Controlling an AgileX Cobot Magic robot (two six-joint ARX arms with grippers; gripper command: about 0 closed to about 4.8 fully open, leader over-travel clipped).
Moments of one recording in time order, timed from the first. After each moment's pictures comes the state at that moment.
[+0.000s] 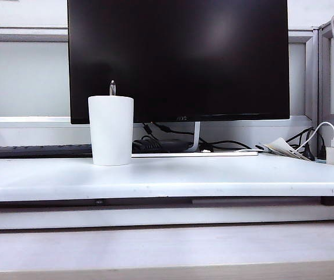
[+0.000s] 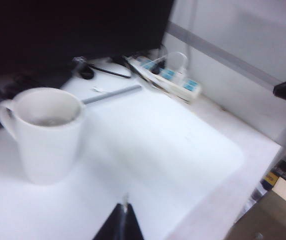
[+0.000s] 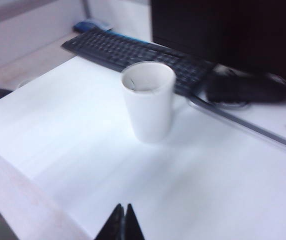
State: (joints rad) left arm -0.01 0.75 0.71 -0.23 0.82 -0.04; right arm 0.62 0.91 0.85 -0.21 -0.15 0.04
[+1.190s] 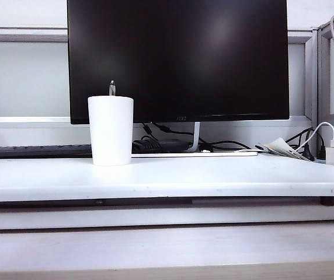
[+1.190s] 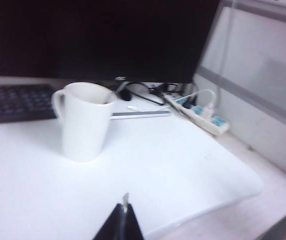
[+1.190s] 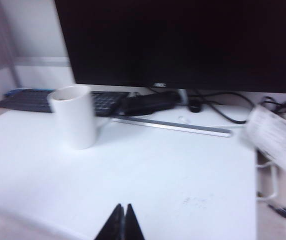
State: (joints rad) left arm -0.01 0.00 0.40 -0.41 0.58 -0.27; right arm 0.61 0.02 0.43 -0.41 0.16 0.10
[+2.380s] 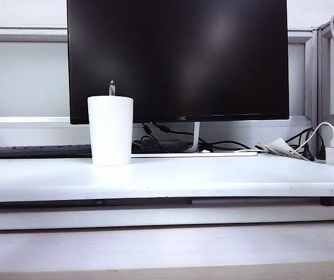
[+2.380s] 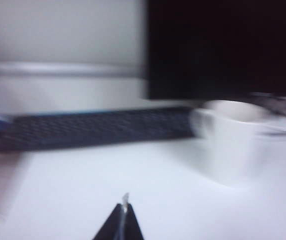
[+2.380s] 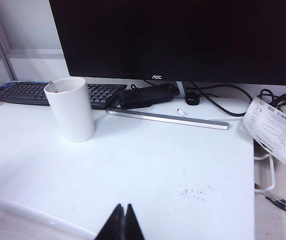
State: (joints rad) left arm -0.01 0.00 0.29 -0.26 0.08 -0.04; right arm 0.61 0.02 0.43 -0.44 0.16 0.10
